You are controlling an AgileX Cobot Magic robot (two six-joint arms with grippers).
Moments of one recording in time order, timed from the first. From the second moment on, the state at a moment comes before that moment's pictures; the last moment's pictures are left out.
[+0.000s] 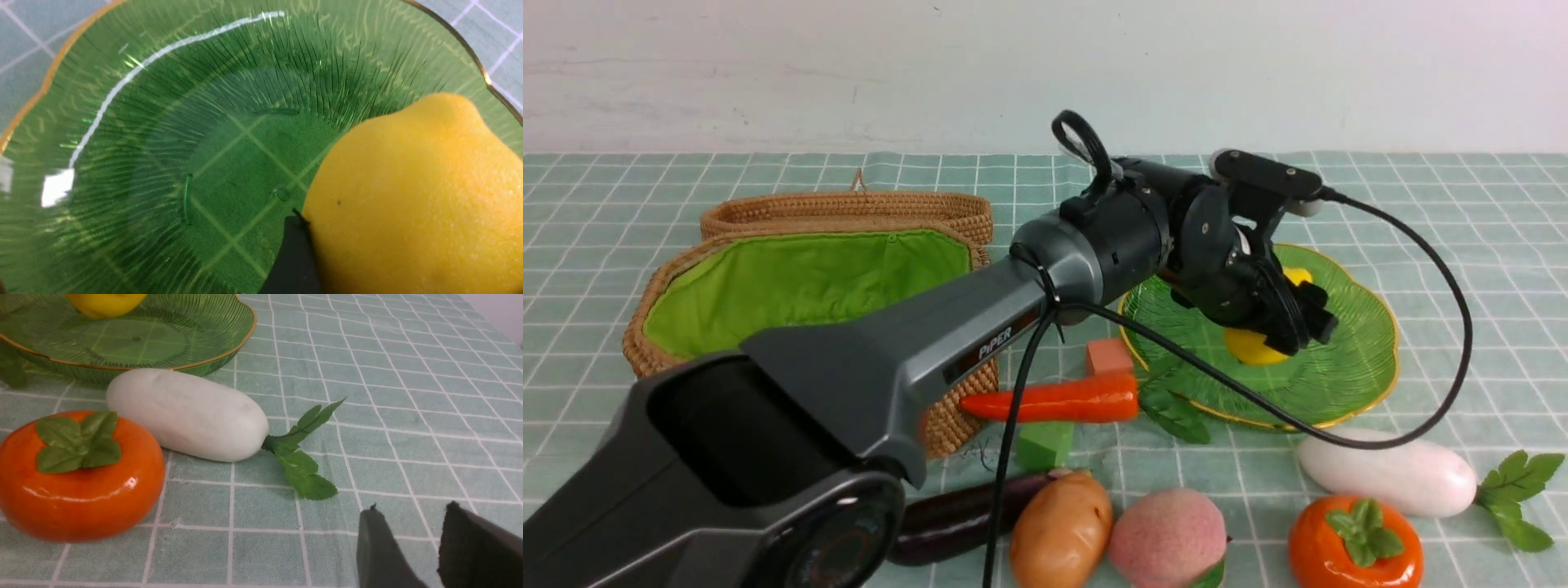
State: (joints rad) right arm 0.02 -0.01 0.02 -0.27 0.38 0.13; left arm -0.73 2.42 -2.23 -0.17 0.64 0.04
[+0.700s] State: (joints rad) right arm 0.02 -0.01 0.02 -0.27 0.38 0.13; left arm -0.73 2.43 -2.23 -0.18 0.72 -0.02
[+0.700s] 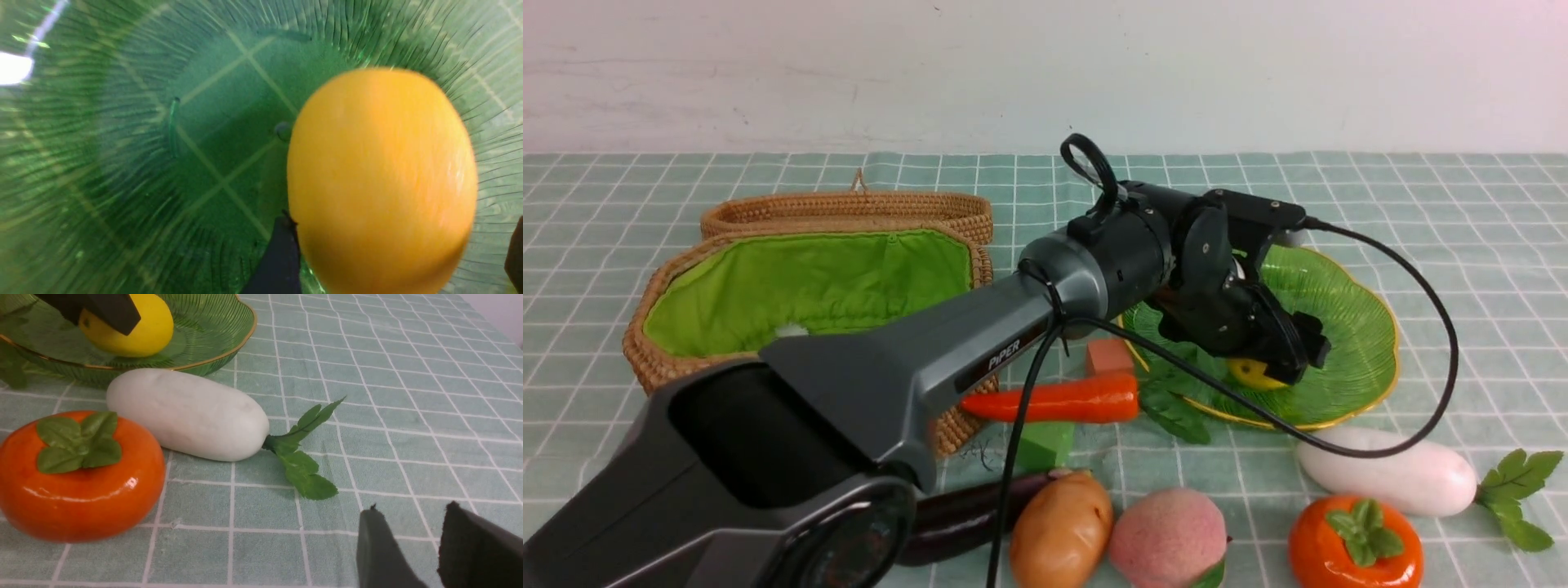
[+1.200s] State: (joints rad) right arm 0.02 -0.01 0.02 -0.27 0.38 0.13; left arm -0.67 2.13 -2.24 -0.09 1.23 0.41
